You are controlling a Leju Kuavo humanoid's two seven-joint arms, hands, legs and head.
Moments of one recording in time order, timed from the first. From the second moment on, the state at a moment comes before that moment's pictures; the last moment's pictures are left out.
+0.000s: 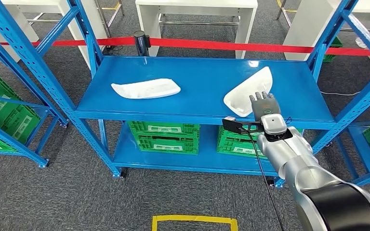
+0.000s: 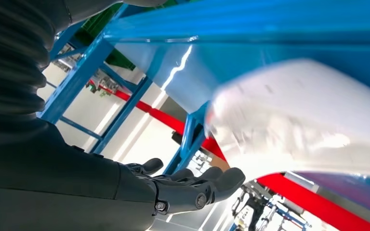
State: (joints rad) left arm -0.09 -0.12 0.45 -0.18 -1.22 0.03 0.34; right arm -0.94 0.06 0.48 -0.27 1.56 -0.07 0.08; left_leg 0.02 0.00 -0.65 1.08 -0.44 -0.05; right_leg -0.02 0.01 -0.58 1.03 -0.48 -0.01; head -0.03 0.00
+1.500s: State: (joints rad) left arm -0.08 -0.11 0.48 -0.17 -1.22 0.03 0.33; right arm -0.93 0.06 0.48 -0.27 1.52 -0.07 0.08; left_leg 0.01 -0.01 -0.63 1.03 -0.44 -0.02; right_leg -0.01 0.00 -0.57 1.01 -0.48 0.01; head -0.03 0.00
